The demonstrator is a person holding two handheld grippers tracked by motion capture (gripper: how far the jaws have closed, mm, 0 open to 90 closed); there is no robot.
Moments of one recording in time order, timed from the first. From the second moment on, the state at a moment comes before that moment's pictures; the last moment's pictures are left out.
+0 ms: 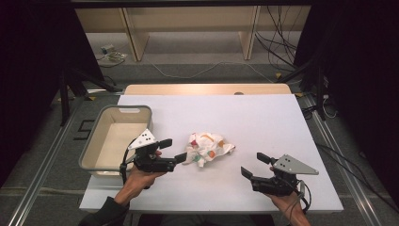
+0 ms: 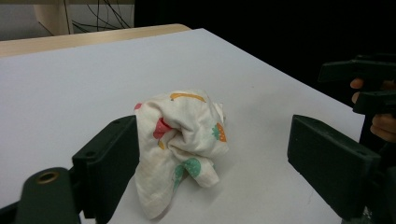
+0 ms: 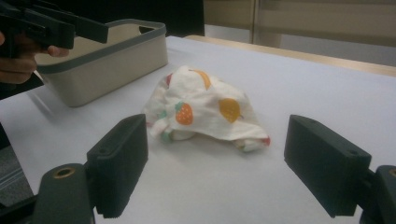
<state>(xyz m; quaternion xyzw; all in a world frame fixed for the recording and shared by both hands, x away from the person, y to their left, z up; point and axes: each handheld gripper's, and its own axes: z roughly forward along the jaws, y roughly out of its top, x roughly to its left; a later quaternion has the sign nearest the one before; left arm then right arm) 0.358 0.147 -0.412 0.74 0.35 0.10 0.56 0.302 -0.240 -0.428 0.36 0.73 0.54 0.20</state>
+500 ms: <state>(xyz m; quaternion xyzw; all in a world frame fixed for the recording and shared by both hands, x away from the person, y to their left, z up) 0.349 0.148 -0.415 0.74 0.33 0.10 0.57 0.302 -0.240 -0.428 0.36 0.74 0.54 0.21</state>
